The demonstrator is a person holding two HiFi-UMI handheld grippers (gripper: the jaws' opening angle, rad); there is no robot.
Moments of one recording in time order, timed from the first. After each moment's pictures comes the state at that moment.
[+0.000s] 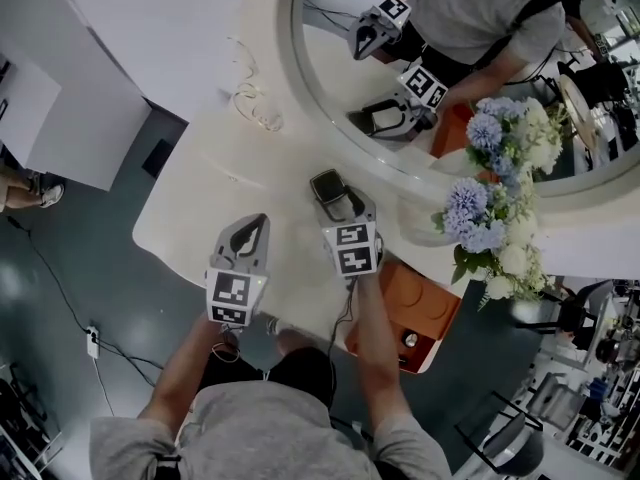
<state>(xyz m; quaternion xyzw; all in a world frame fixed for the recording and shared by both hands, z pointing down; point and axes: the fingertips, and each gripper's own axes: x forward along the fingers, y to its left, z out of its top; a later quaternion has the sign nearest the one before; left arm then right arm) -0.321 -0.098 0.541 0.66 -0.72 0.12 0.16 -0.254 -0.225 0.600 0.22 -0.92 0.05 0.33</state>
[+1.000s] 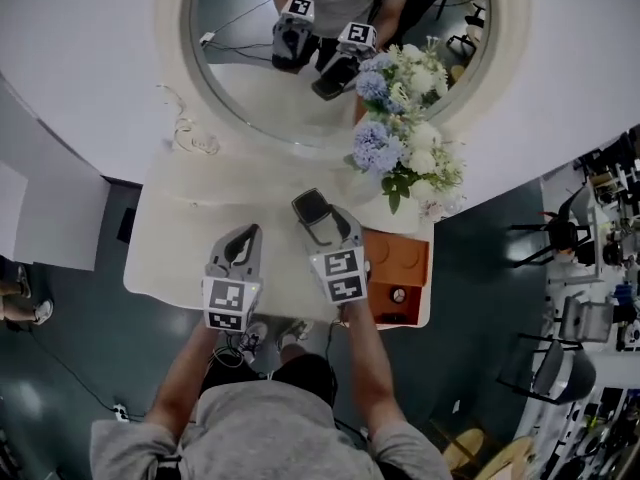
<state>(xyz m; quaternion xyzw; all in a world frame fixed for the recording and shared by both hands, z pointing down) -0.228 -0.089 0.464 0.76 -0.63 0.12 0.09 -0.134 -0.158 0.486 0.35 -0.90 0.04 0.25</state>
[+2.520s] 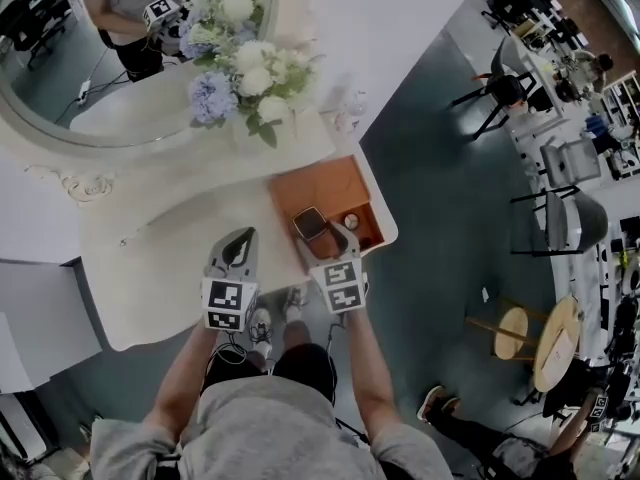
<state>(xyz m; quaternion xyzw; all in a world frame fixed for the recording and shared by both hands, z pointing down) -0.049 -0.074 0.525 0.89 -0.41 0.18 0.09 0.073 -0.060 0.566 0.55 -0.78 0.18 0.25</state>
